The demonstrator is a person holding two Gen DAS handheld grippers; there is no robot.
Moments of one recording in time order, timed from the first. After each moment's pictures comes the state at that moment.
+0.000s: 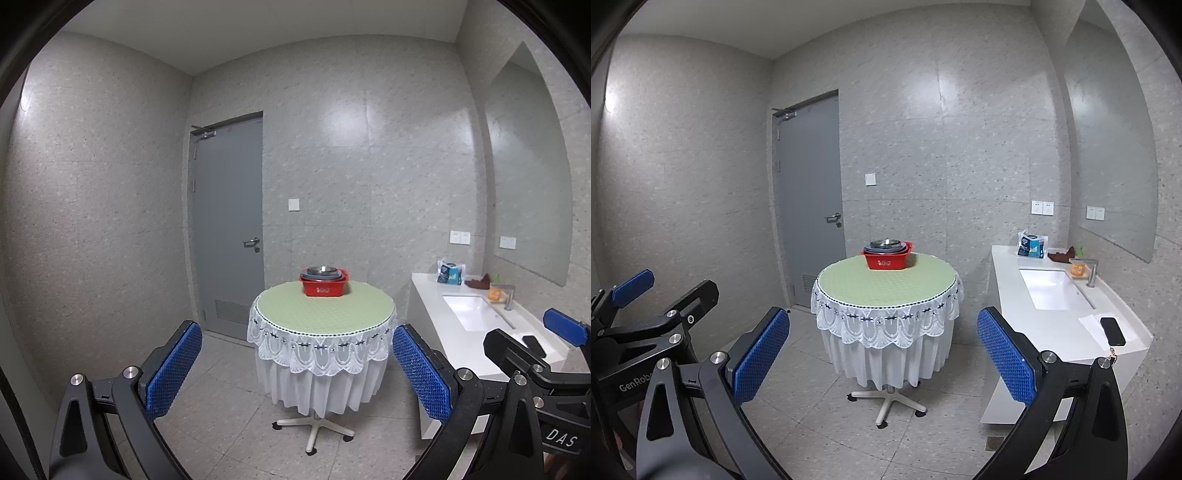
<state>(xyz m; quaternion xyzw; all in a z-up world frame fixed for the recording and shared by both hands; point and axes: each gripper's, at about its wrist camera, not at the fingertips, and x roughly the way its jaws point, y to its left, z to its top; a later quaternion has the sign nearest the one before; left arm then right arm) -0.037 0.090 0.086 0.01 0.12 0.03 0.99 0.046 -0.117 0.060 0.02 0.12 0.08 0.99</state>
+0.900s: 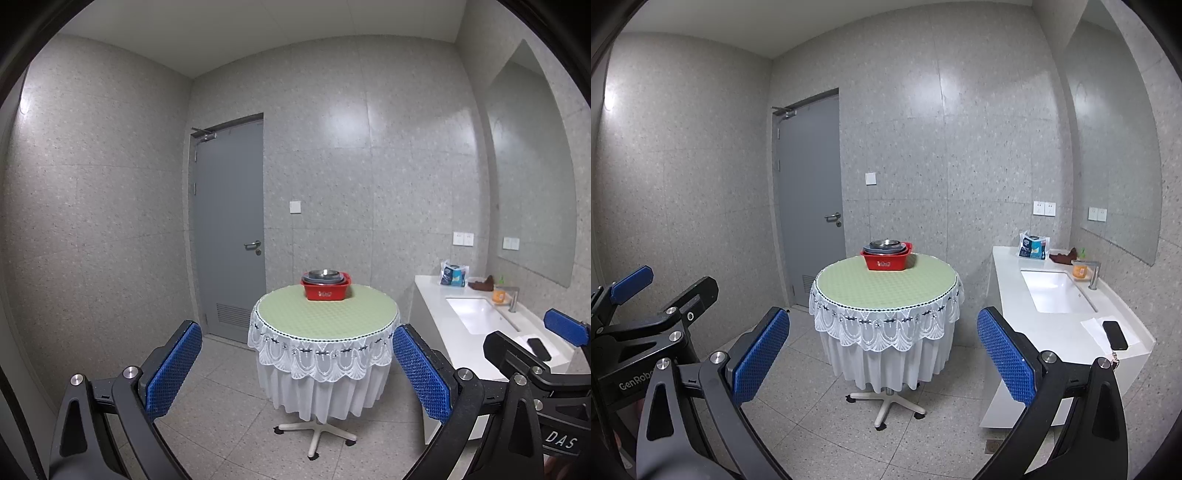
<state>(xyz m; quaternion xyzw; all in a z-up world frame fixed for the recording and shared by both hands) 0.023 0.087 0.076 0.02 0.11 0.03 0.99 0.054 -0.117 0.060 0.02 0.12 0.08 0.99</state>
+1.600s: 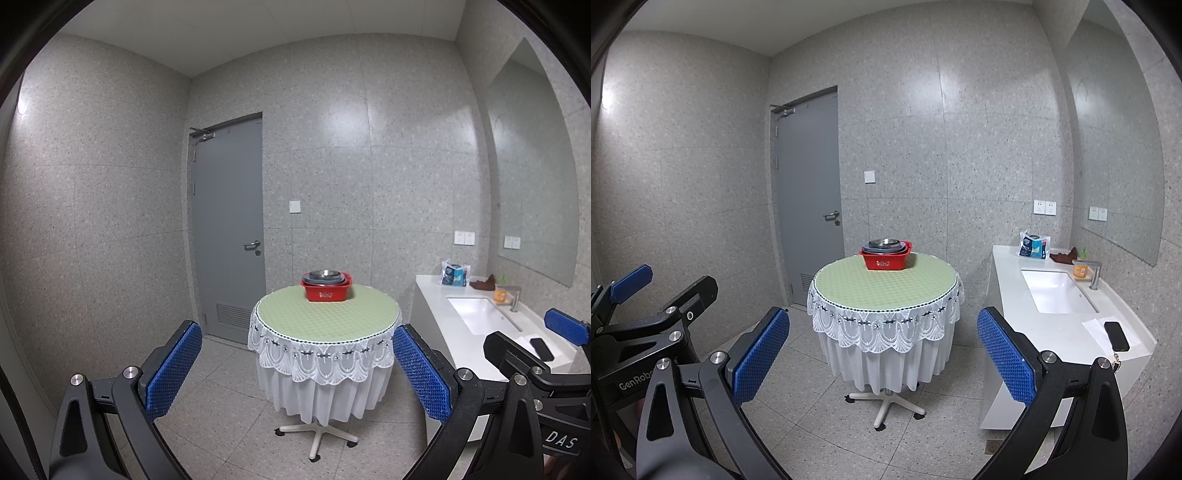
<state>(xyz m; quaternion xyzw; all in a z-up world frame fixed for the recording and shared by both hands) 0.050 0.083 0.074 0.02 0.11 0.03 0.99 0.060 -0.119 0.060 0.02 0.12 0.08 0.99</state>
